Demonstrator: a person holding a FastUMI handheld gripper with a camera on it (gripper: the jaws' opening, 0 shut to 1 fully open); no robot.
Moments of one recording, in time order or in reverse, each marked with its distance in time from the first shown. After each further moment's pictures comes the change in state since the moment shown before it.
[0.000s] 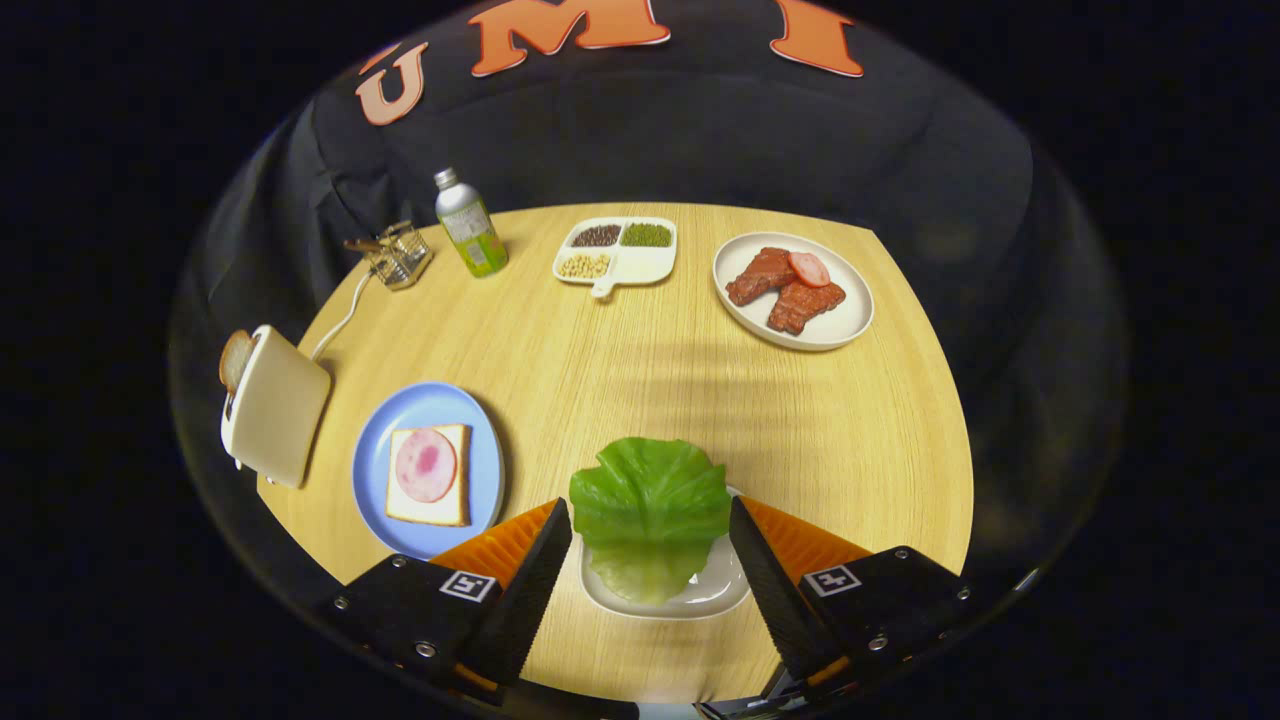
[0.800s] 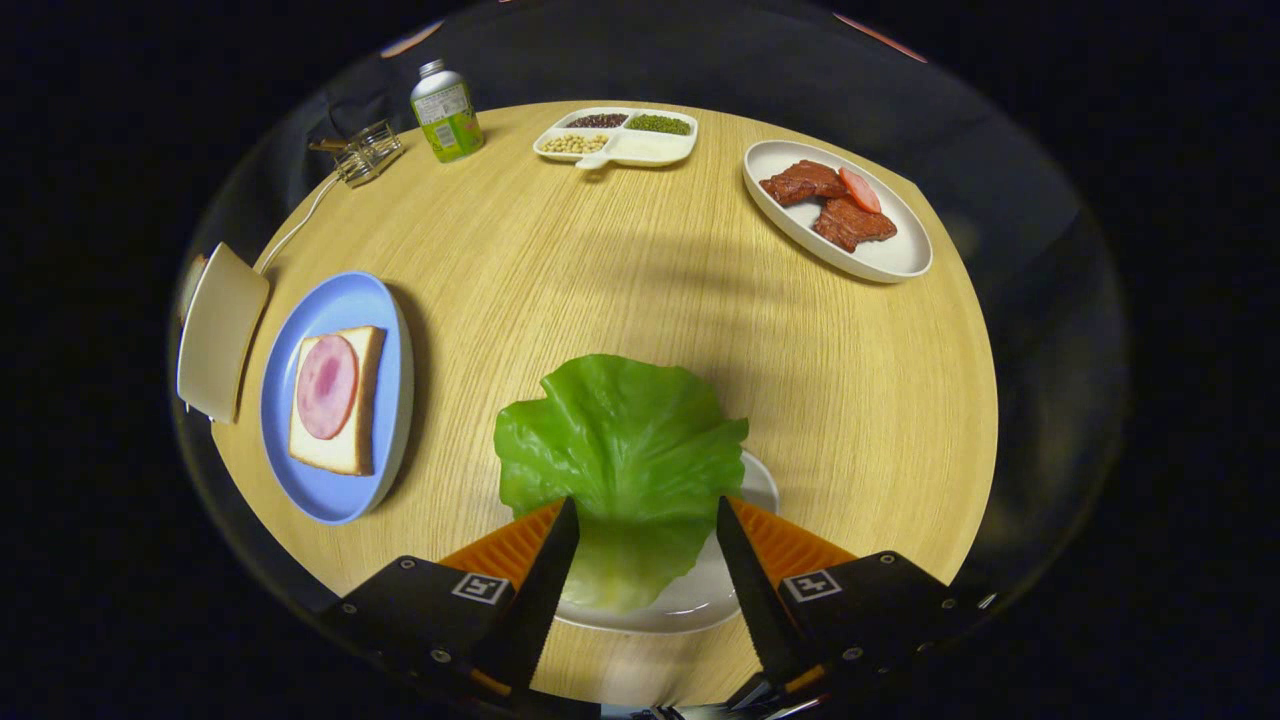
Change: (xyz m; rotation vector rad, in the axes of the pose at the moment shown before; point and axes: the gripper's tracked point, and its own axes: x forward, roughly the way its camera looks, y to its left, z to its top) arm 0.071 -0.011 -0.043 -0.082 0.209 -0.043
